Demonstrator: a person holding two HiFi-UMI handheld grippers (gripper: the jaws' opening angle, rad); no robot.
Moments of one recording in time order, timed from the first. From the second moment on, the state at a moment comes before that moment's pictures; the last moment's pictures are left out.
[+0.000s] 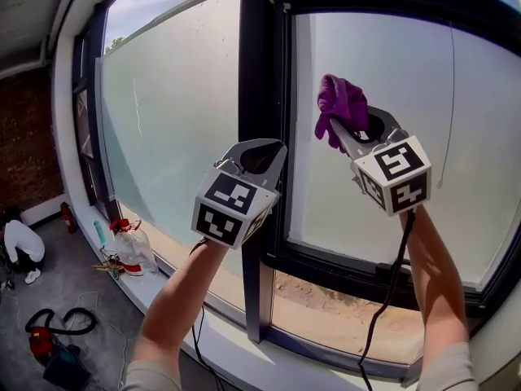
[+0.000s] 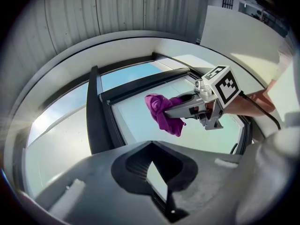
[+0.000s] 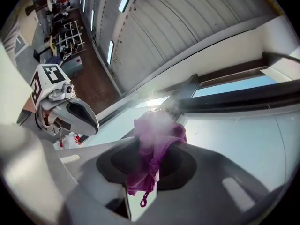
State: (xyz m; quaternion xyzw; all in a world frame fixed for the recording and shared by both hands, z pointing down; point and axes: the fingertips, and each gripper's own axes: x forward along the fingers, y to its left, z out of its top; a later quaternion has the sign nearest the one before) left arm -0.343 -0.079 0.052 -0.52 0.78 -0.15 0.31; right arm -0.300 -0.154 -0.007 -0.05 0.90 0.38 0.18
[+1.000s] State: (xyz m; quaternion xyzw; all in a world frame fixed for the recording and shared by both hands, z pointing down) left arm -0.451 -0.091 -0.076 -0.51 0.74 -0.15 0.41; right arm -0.476 -0.229 -0.196 -0.24 0.79 0.56 0.06
